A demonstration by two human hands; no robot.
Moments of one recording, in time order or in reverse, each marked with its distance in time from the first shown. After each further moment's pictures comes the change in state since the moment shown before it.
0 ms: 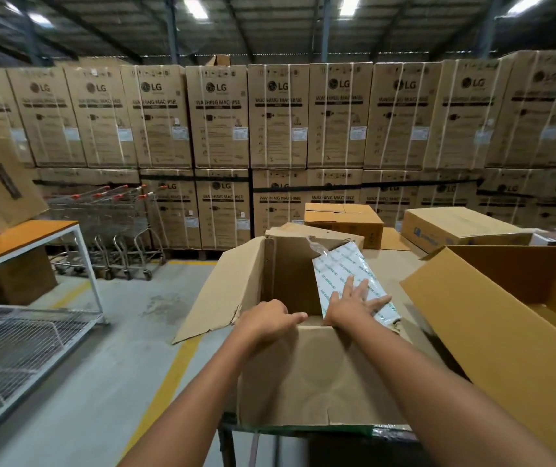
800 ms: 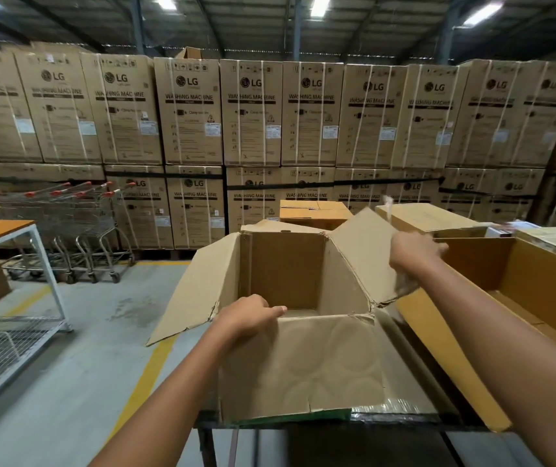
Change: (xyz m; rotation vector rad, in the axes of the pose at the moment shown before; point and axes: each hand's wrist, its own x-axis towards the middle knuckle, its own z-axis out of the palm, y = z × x) left_hand 0.004 -0.006 0.000 -0.048 -0.044 0.045; right_hand 0.000 0.135 -0.090 0.065 0.433 0.179
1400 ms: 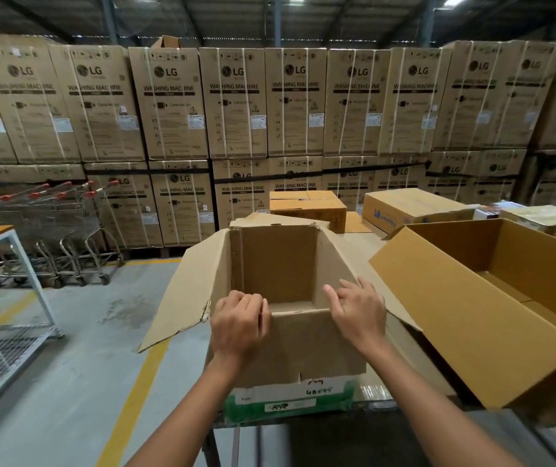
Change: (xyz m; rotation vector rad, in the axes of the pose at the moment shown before) left_hand -0.022 -0.011 0.043 0.344 1.079 0.396; right_hand -0.096 -0.046 0.113 0.554 0.255 -0.275
